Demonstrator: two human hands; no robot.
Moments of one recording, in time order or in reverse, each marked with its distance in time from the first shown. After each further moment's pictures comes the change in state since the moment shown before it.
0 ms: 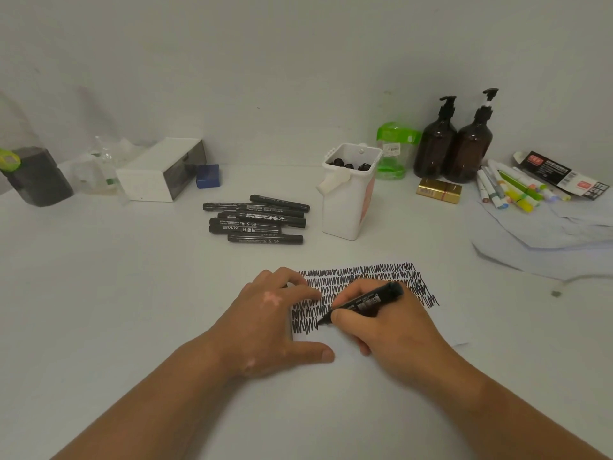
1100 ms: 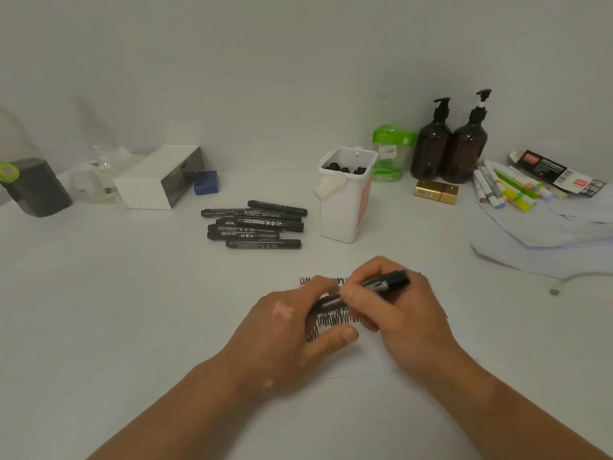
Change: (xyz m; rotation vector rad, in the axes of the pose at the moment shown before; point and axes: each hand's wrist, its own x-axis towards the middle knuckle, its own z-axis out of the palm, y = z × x) left_hand -0.002 0.036 -0.002 -0.215 0.221 0.148; right_hand 0.001 -0.006 -0.006 0.342 0.095 -0.285
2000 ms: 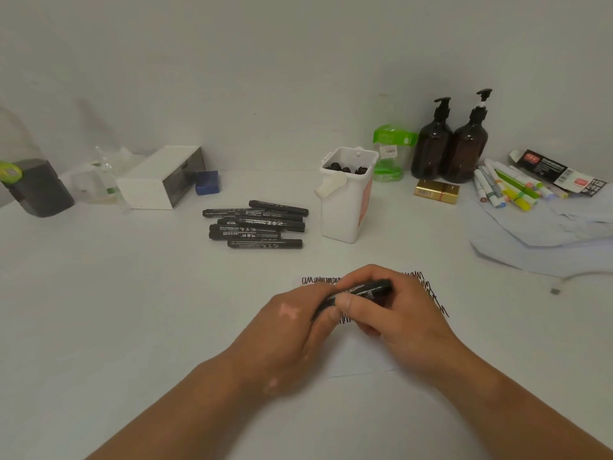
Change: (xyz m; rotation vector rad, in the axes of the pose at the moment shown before) left_hand 0.001 0.000 0.003 -0.116 -0.014 0.048; right_hand 0.001 0.010 -0.004 0.036 -0.128 0.129
